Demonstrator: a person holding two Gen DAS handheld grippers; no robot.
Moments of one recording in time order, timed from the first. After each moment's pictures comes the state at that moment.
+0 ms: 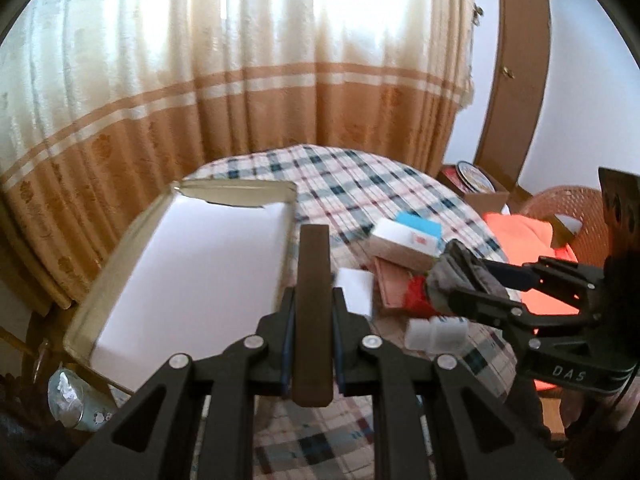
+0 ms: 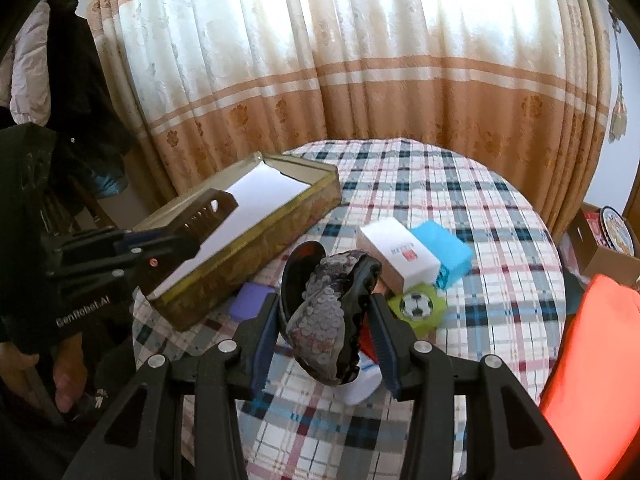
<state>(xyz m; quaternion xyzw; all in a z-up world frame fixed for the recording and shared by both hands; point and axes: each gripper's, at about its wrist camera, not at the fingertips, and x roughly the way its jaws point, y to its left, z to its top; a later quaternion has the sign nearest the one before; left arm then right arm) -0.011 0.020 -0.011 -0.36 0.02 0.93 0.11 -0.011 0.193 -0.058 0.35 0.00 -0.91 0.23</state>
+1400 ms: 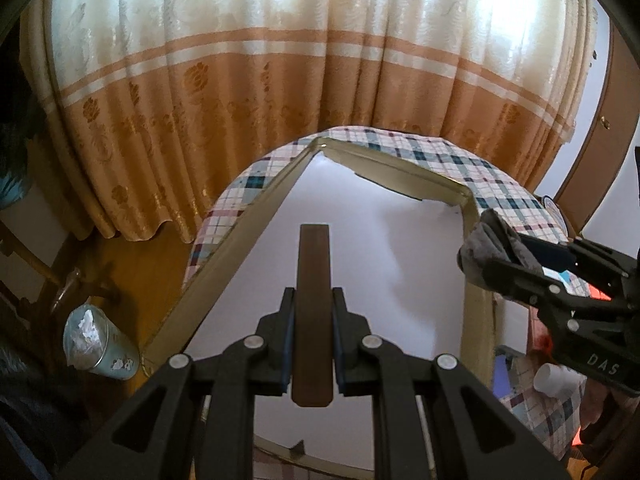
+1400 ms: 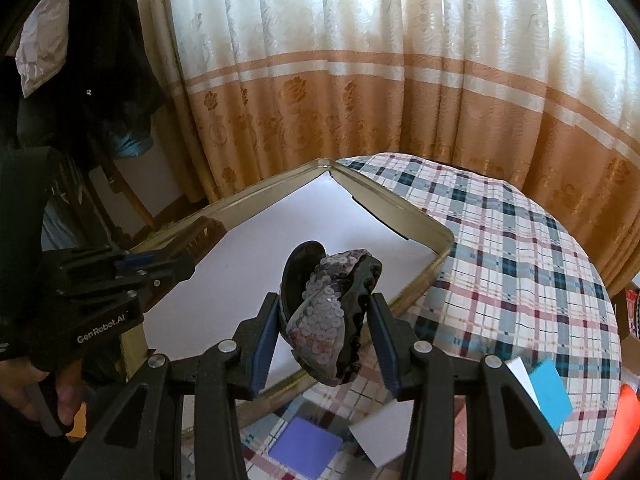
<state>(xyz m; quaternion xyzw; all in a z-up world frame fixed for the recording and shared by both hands) -0.070 -0.100 -0.052 -0.41 -0.06 0.91 -0.03 -0.108 0.062 -0.061 0.36 0.09 -0.88 0.30</state>
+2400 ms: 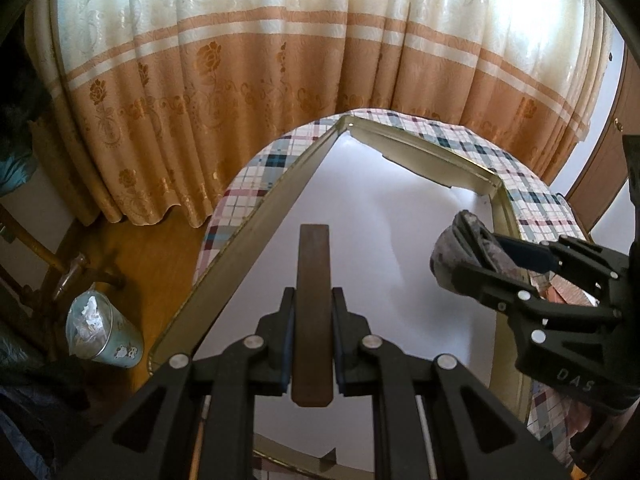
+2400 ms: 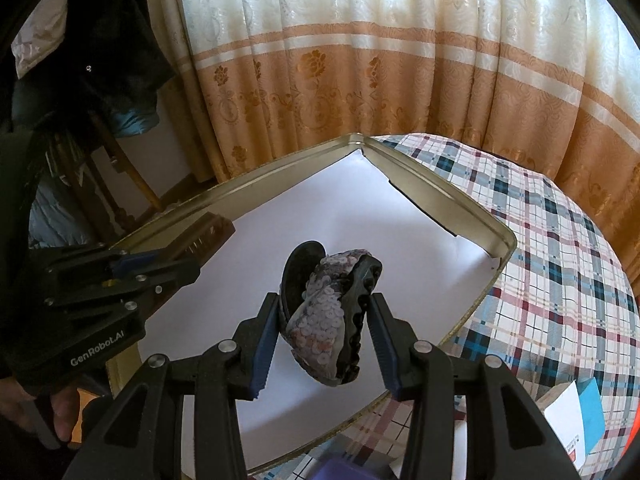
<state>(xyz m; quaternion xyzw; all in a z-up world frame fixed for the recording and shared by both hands) -0.079 -0.116 -0.071 -0.43 -0.07 0.90 -0.05 -0.124 0.019 -0.088 0.39 0.10 -0.86 0.32</state>
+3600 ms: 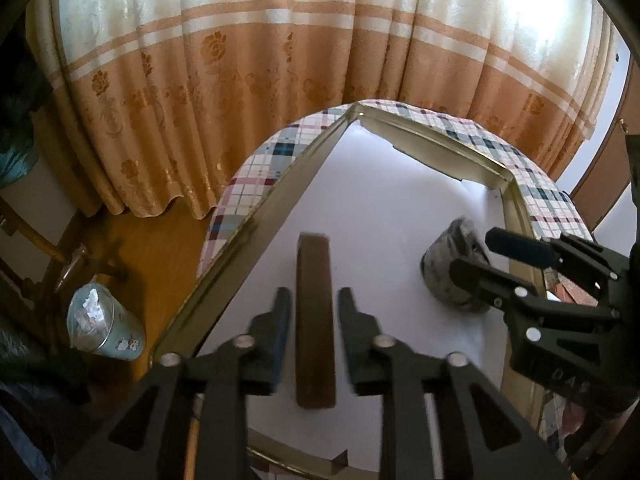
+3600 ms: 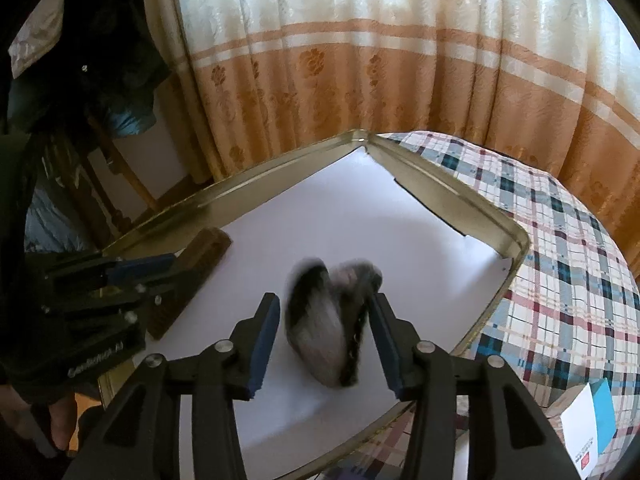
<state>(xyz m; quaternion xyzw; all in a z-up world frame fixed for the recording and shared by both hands) -0.080 -0.121 -0.078 -0.44 -0.07 0.89 -0.05 -0.127 0.013 -0.095 0.39 0.10 -0.86 0.31</state>
